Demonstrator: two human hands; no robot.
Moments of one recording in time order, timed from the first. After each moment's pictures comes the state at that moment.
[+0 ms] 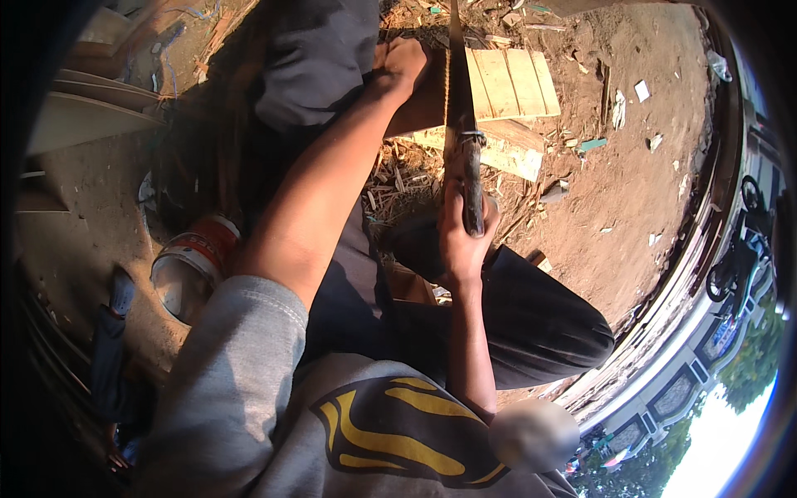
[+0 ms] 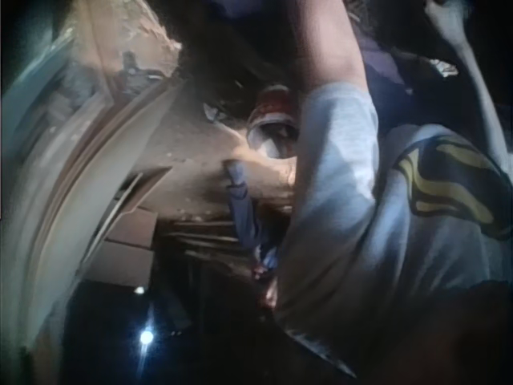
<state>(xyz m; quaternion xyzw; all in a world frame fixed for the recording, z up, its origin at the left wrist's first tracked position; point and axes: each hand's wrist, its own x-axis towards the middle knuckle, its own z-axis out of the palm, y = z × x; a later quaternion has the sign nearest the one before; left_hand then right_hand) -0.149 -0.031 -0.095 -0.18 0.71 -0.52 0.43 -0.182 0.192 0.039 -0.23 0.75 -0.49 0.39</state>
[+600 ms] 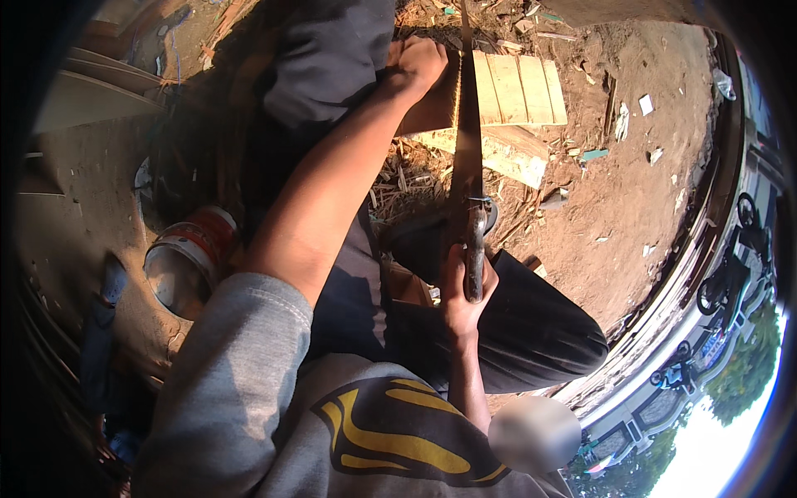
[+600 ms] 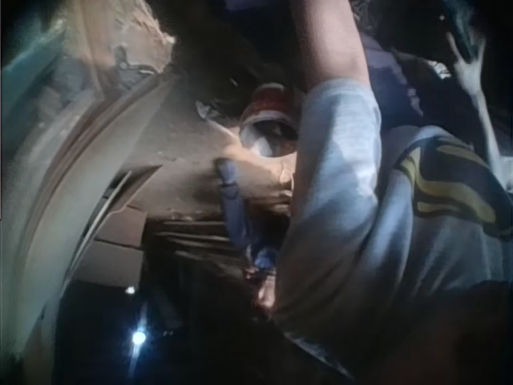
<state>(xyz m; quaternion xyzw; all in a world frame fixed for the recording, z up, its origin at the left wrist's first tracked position) -0.127 -0.041 -0.165 -0.36 0.89 -0.23 -0.14 -0.177 0.264 0.048 -0.28 0.77 -0.44 0.37</state>
